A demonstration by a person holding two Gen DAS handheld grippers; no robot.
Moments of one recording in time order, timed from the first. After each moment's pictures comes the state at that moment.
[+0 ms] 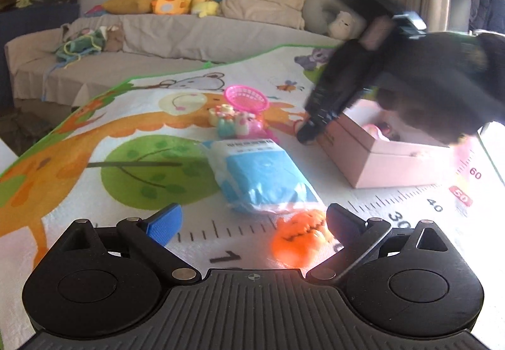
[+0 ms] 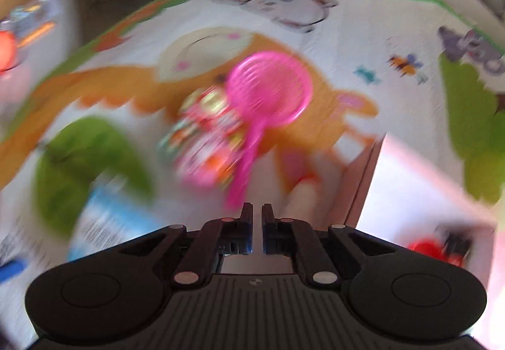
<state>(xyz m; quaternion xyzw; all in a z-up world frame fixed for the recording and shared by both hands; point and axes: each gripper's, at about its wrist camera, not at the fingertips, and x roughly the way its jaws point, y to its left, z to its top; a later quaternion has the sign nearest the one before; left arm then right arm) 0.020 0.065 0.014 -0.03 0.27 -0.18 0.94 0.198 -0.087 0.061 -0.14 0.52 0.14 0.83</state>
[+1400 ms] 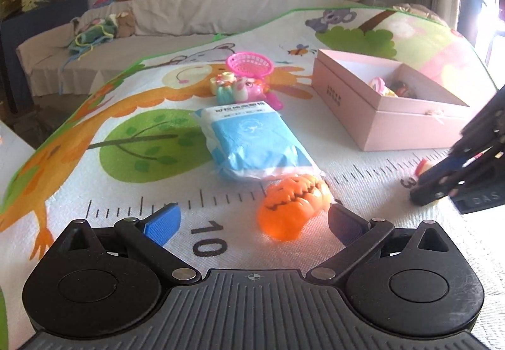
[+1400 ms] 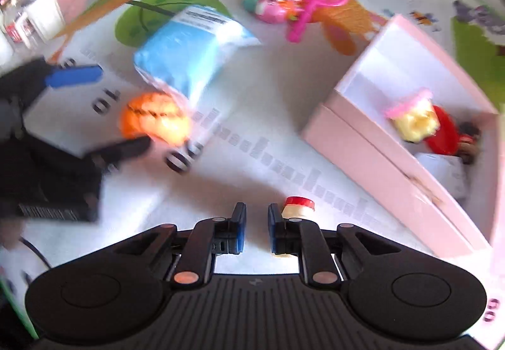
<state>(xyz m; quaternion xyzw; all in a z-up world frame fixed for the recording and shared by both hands) 0.017 0.028 0.007 0.03 0.33 -0.13 0.94 0.036 -0.125 0.040 -0.21 0.52 0.16 0.81</state>
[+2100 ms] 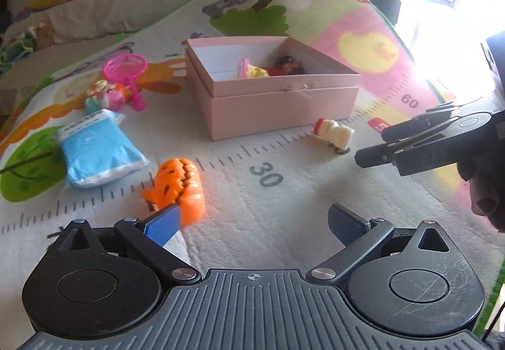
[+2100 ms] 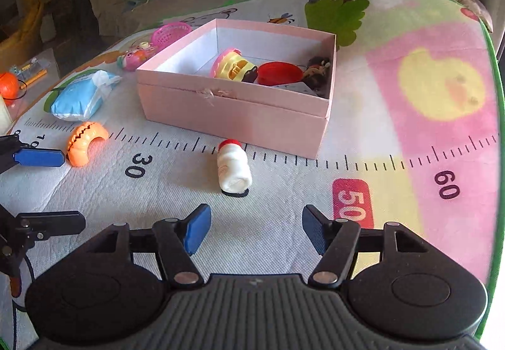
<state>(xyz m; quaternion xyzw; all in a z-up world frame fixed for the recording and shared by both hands) -0.016 -0.069 0.017 0.07 0.34 -0.25 0.90 -0.030 -0.284 0.028 -0.04 0.40 0.06 0.91</state>
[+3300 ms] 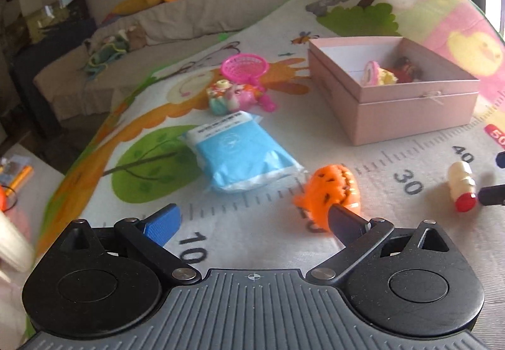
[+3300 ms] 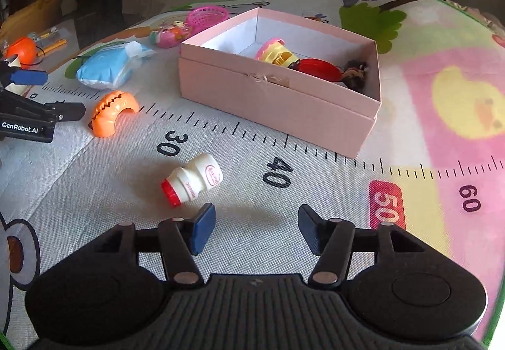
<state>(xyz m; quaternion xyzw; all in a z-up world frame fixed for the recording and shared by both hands) 0.010 -0.024 0.029 0.11 0.34 -0.09 0.93 -0.039 -0.257 0.020 -0.09 0.41 0.09 0.90</state>
